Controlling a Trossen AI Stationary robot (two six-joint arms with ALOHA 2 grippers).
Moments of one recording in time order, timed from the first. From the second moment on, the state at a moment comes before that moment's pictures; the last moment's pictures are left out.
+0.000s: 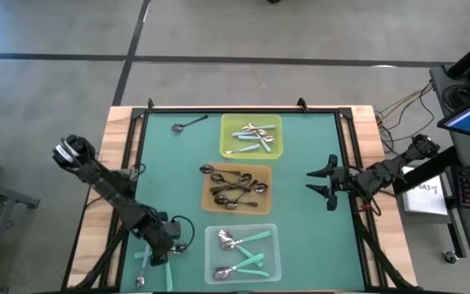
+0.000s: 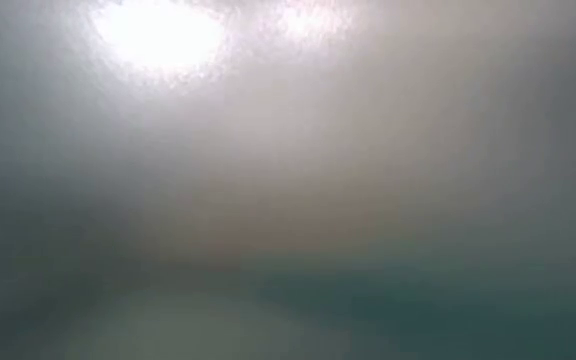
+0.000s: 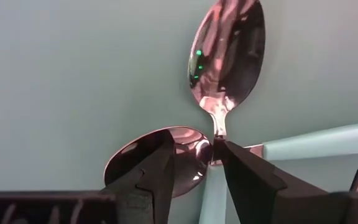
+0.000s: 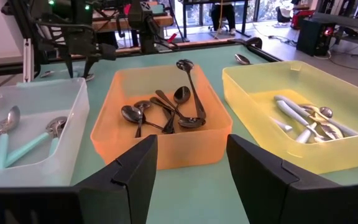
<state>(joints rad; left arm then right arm) -0.78 1.52 0.65 -0.41 0.10 -1.03 0.51 0.17 0.09 -0.18 0.63 0.21</state>
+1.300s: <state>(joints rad) -0.78 1.46 0.68 -0.71 -0.27 -0.61 0.51 0.17 0.09 -0.18 0.63 0.21</state>
